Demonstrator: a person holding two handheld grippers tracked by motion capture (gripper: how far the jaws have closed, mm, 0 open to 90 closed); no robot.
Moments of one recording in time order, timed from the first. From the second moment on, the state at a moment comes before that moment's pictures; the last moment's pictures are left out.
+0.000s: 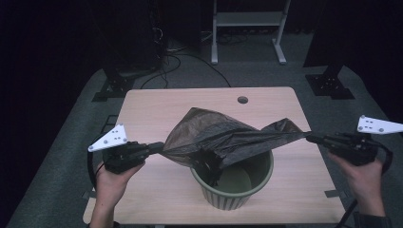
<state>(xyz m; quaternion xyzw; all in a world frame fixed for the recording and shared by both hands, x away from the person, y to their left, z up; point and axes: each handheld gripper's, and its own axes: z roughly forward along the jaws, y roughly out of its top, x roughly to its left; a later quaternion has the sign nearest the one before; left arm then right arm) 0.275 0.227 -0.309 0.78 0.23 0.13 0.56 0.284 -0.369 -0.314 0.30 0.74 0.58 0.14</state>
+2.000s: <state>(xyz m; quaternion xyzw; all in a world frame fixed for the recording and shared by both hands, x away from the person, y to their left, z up) 0.258 0.176 -0.326 0.81 0.15 0.06 0.57 0.309 -0.267 -0.305 0.24 0.77 0.58 0.08</state>
